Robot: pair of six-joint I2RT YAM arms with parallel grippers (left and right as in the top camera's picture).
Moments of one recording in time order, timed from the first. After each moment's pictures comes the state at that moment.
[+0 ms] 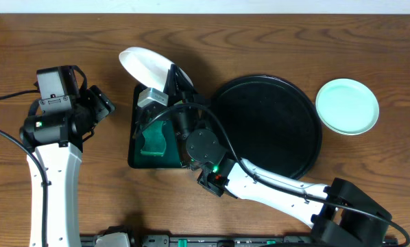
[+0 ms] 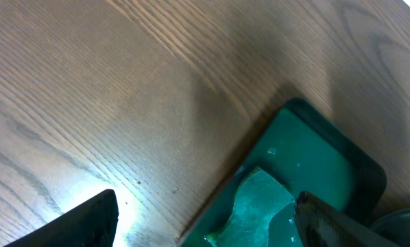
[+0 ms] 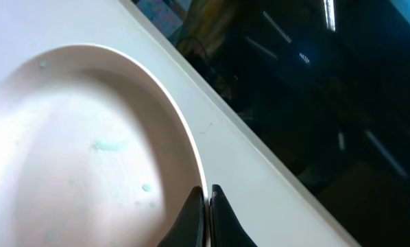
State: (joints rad) left arm 0.18 1.26 1.21 -0.94 -0.08 -0.50; right arm 1.07 1.75 1.11 0.93 0.80 -0.98
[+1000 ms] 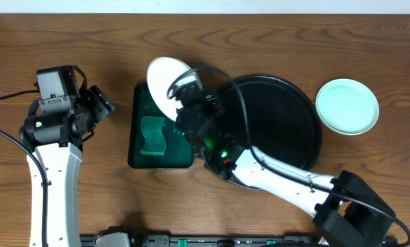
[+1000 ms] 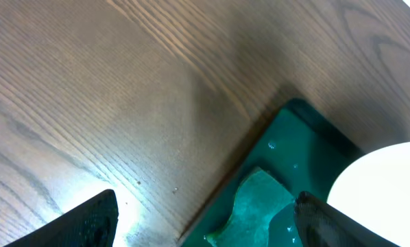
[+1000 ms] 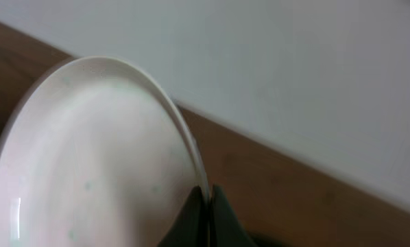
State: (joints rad) left arm 0.18 1.26 1.21 -0.94 -0.08 -0.50; right arm 0.95 1.75 1.11 0.28 0.79 -0.03
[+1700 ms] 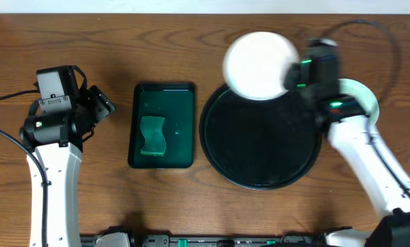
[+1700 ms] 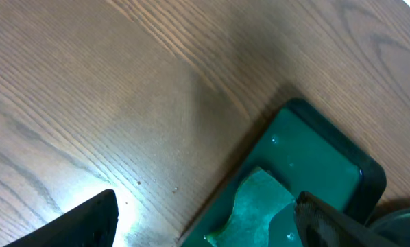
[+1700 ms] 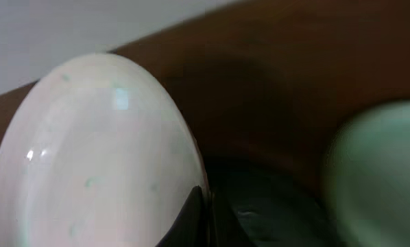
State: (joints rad) left arm 0.18 1.26 1.21 -0.94 -0.08 -0.50; right arm 0.18 1.49 1.11 -0.32 0.12 0.50
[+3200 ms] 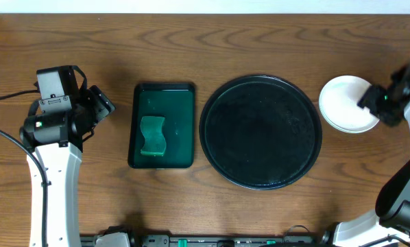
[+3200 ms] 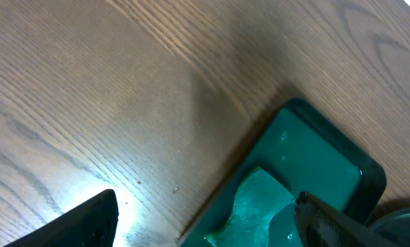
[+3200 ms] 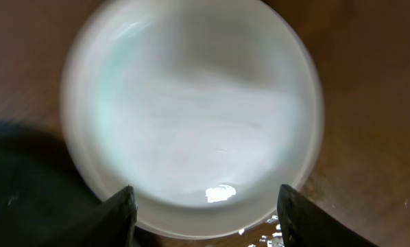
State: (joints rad) left arm 0.18 1.26 1.21 -0.94 -0.08 -0.50; right arm -0.39 1.78 1.36 -0.80 -0.13 0.18
